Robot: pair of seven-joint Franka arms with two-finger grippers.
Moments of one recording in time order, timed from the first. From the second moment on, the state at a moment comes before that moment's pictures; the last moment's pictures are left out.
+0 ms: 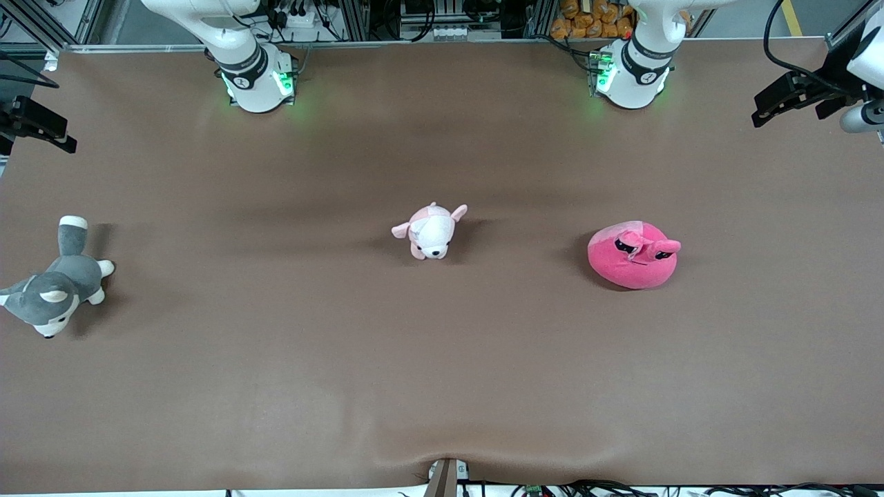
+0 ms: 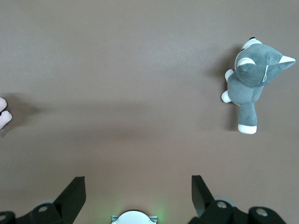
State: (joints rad) left arm 0.04 -0.17 -0.11 -1.64 0.03 1.39 -0.18; right arm -0.01 -0.06 -0.08 -1.52 -0.01 1.39 -0.12
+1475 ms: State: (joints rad) left arm 0.09 -0.12 -0.09 -1.60 0.03 1.37 -0.18; right arm -0.01 -0.06 -0.08 -1.52 -0.01 1.39 -0.12
